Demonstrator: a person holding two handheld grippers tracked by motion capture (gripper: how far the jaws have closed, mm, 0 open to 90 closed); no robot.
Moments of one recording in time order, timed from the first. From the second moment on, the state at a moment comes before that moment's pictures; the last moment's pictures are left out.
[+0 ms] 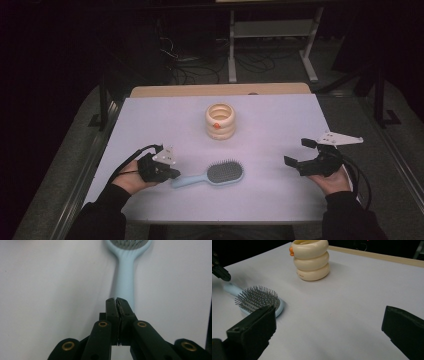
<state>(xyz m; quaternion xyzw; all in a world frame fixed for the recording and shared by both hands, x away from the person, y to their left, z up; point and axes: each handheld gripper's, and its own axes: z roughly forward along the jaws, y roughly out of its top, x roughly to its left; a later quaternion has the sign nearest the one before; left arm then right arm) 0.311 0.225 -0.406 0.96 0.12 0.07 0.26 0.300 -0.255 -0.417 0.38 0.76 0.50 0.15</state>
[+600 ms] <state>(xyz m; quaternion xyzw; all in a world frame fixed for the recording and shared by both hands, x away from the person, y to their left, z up) 0.323 0.202 -0.399 0.96 0.09 0.05 0.27 0.300 -0.255 -0.417 0.38 0.76 0.50 0.15</state>
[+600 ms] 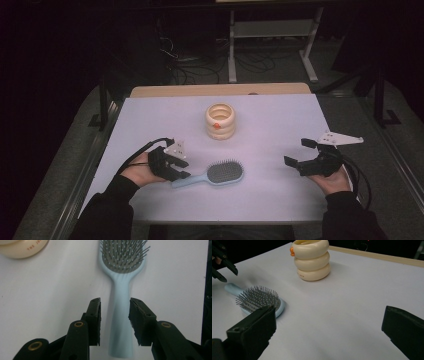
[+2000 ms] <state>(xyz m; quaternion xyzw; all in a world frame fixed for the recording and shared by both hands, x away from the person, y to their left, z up) 0.336 0.160 -0.438 0.96 0.07 0.00 0.25 0.300 -0.255 -0.417 0.38 0.76 0.50 0.15</state>
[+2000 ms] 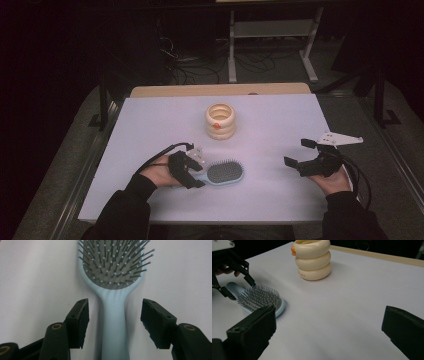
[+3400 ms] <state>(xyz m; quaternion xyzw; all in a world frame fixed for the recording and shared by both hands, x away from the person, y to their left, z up) 0.338 0.155 -0.444 0.97 0.08 0.01 0.24 0.301 -0.254 -0.418 0.38 0.77 0.50 0.15</state>
